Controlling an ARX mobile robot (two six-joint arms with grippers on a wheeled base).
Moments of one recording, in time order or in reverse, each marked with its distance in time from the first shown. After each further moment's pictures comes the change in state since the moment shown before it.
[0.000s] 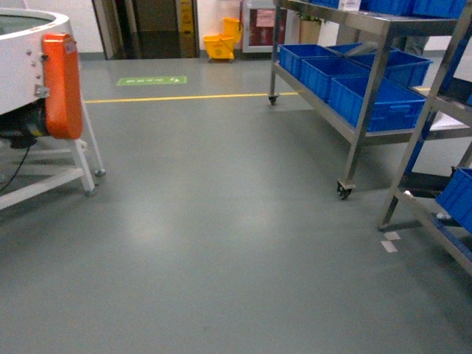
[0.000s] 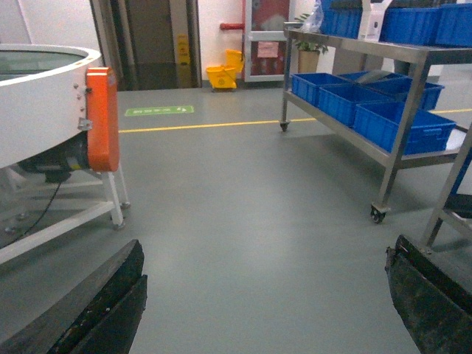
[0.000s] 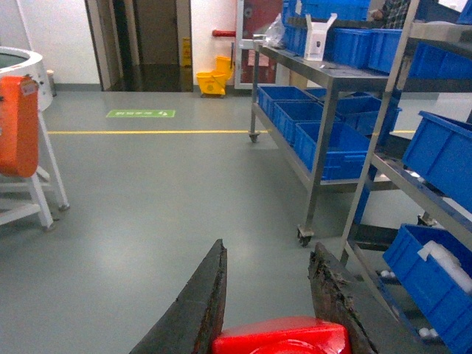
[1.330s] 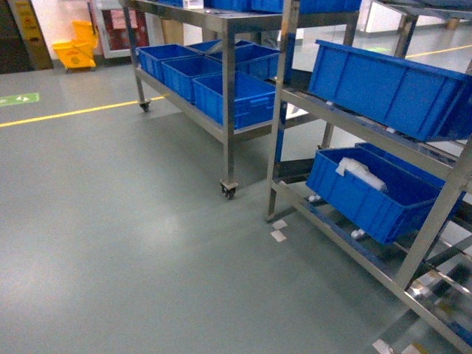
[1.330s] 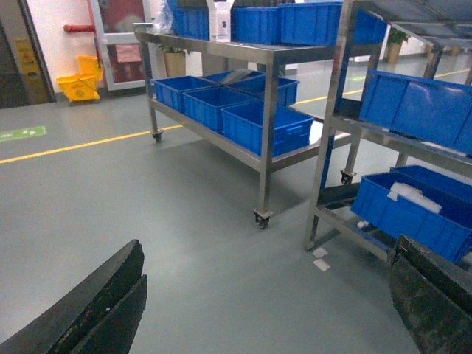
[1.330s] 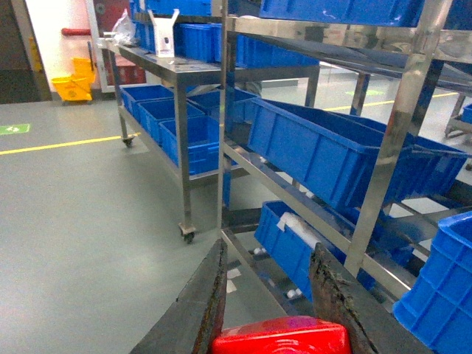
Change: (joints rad) left arm 0.000 0.000 0.000 -0.001 0.000 0.000; right arm 0.000 -0.002 -0.001 0.002 0.000 0.000
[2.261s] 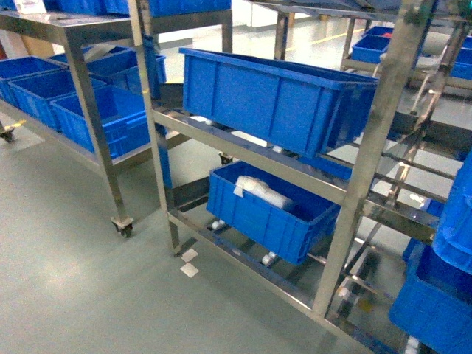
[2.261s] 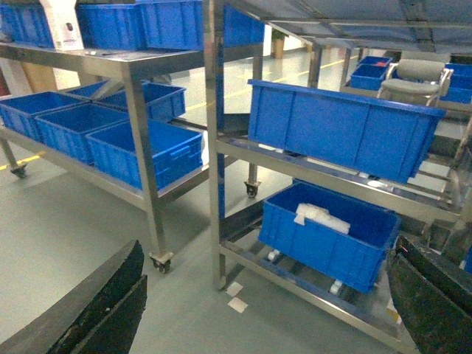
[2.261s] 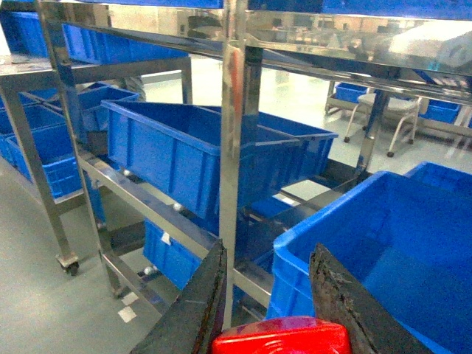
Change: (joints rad) left arm 0.000 0.000 0.000 0.000 0.000 0.000; right arm 0.000 0.006 0.000 -0.002 0.000 0.000
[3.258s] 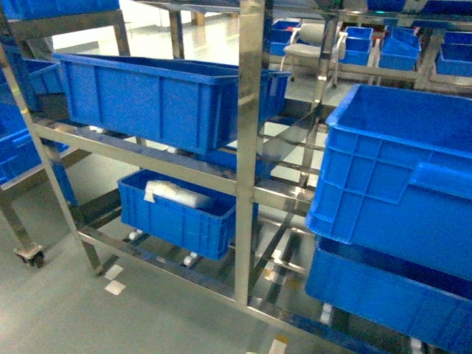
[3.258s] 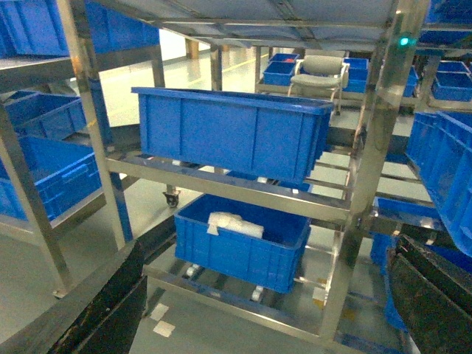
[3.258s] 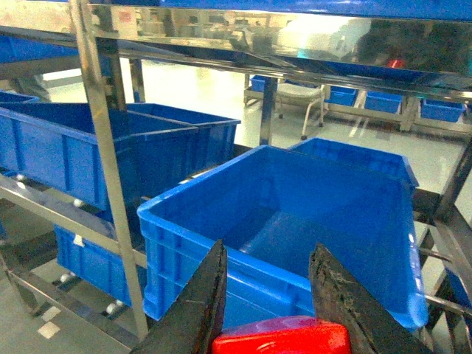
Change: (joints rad) left arm 0.000 0.000 0.000 0.000 0.000 0.000; right arm 0.000 0.000 0.000 0.000 0.000 0.000
